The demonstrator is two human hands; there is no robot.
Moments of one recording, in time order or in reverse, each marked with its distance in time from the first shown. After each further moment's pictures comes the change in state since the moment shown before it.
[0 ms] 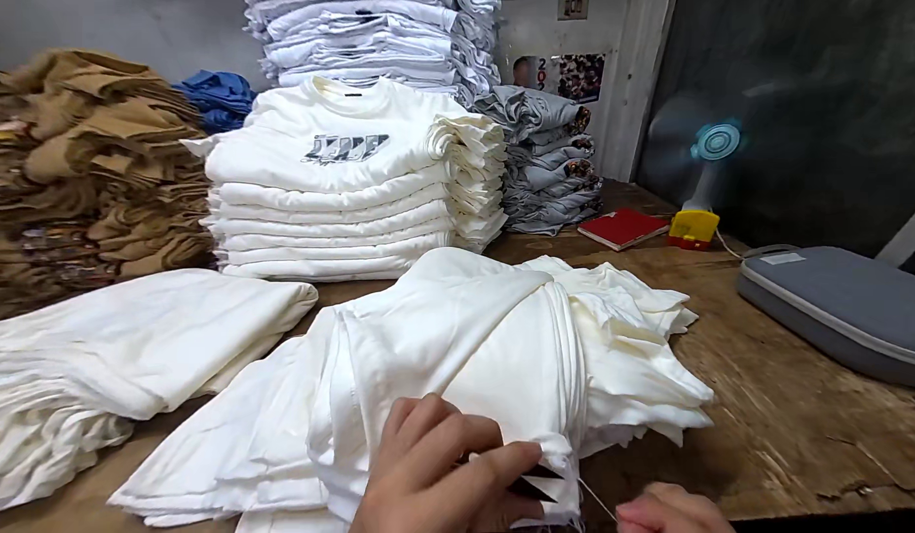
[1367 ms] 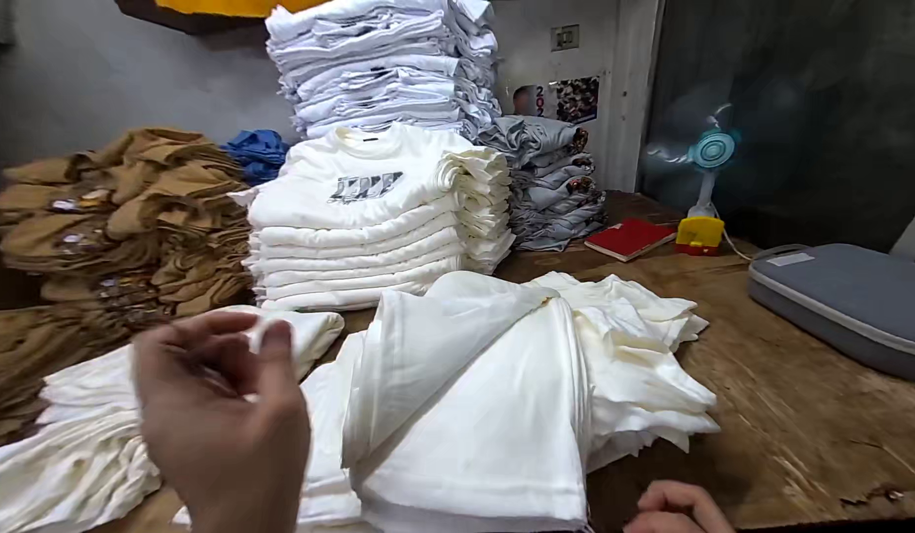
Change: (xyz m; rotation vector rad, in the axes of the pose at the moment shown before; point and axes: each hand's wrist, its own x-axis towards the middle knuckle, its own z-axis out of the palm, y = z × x) left_hand 0.028 -0.057 -0.090 0.245 0.577 -0.433; right_hand -0.017 0.029 -0.042 0.037 -0.405 0.198
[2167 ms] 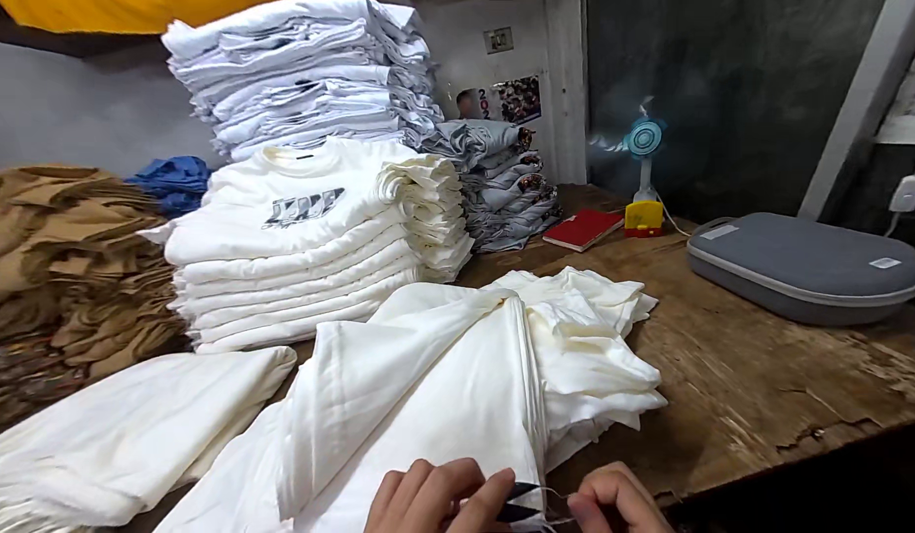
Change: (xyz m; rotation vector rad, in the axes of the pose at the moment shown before) left_hand -0.100 0.066 0.025 -0.053 -0.778 0.475; right_hand 0.015 -0.029 0.048 0.083 0.327 0.115
